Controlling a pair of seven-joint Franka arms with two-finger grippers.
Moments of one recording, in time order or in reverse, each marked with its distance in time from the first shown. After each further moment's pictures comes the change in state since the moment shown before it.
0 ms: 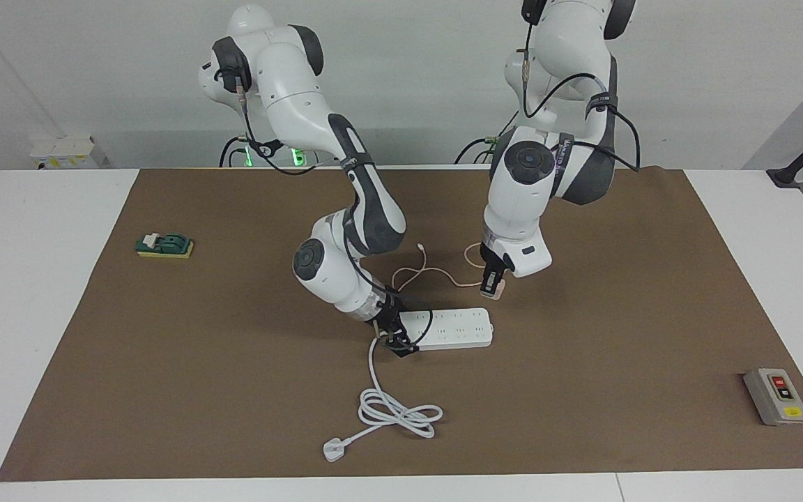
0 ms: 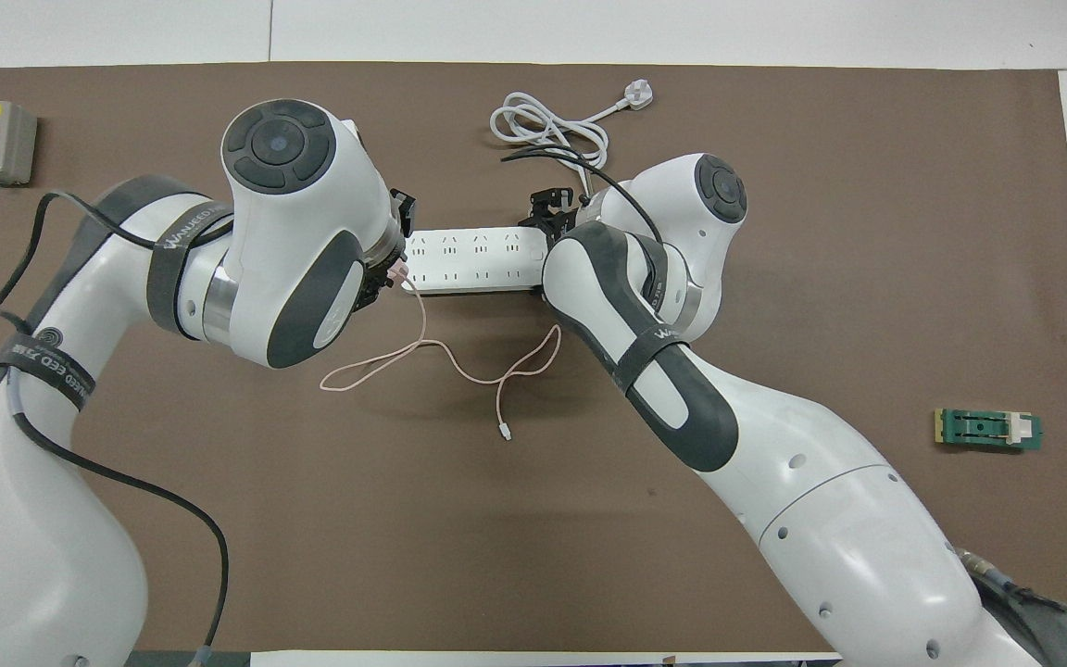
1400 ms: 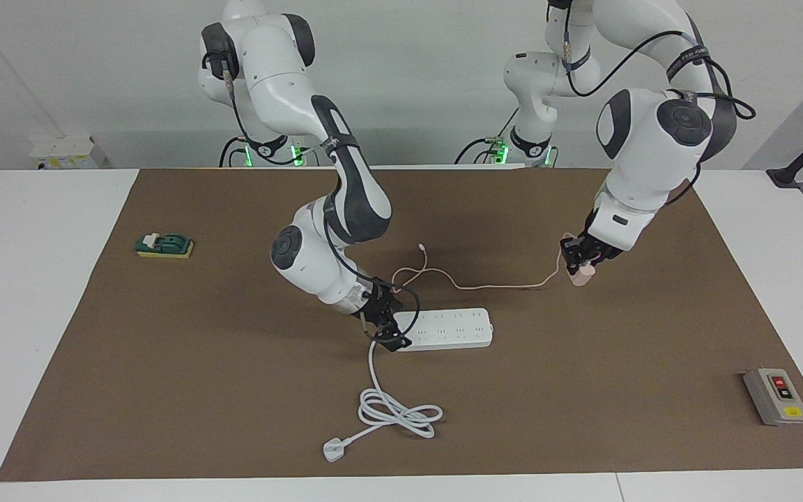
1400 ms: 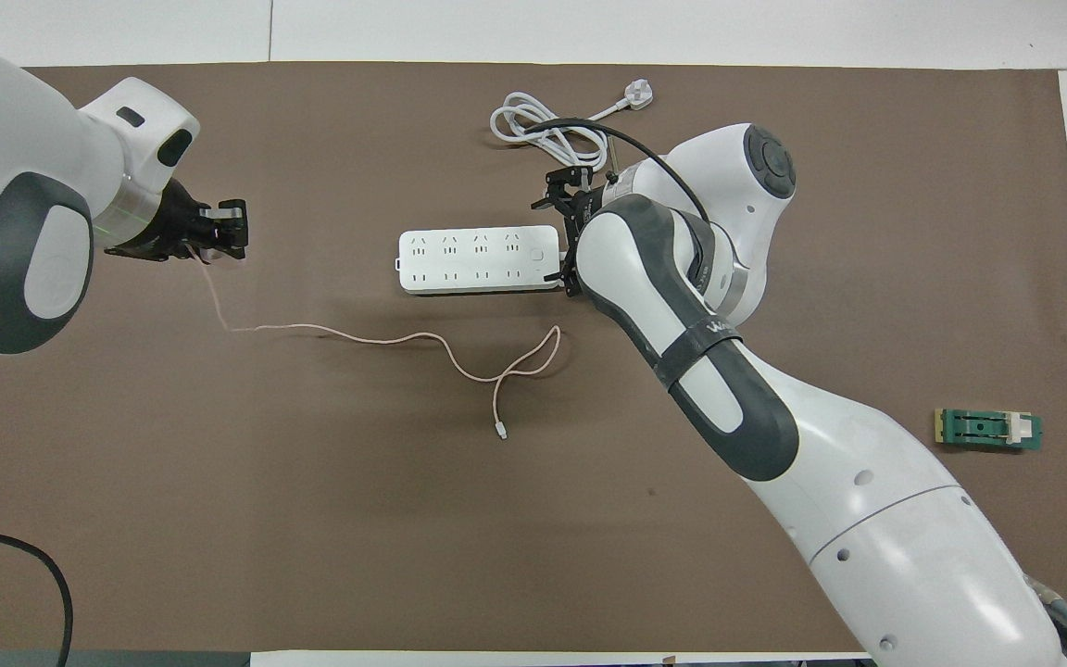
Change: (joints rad) left arm 0.279 -0.174 0.004 -0.069 -0.066 -0.132 1.241; right arm -0.031 -0.108 -0.035 -0.016 0.000 -0.121 -0.024
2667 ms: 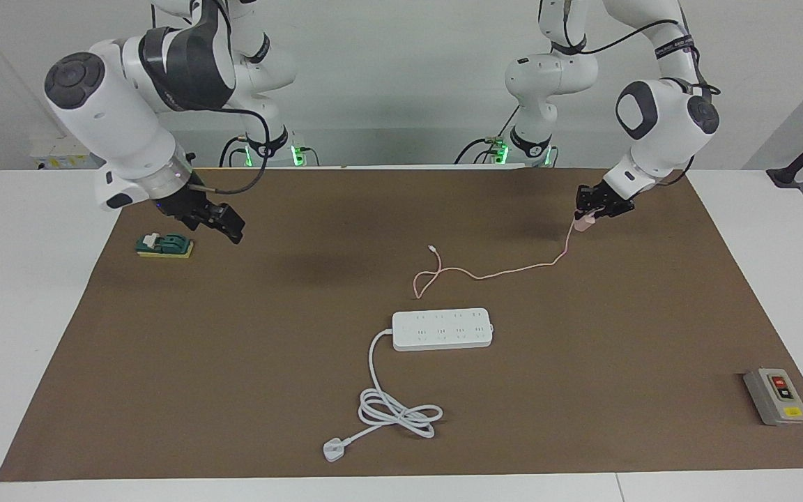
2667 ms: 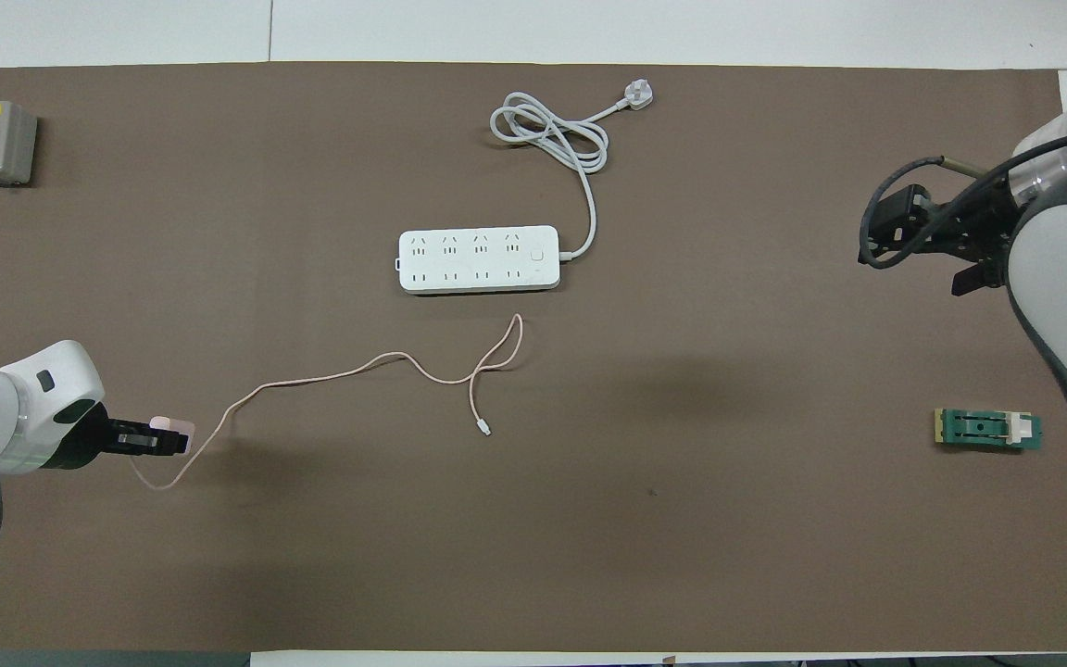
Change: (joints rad) left arm 0.253 -0.407 0.007 -0.746 -0.172 0.218 0.603; right arm -0.160 -0.494 -0.168 -0.052 -0.697 -0.628 -0.970
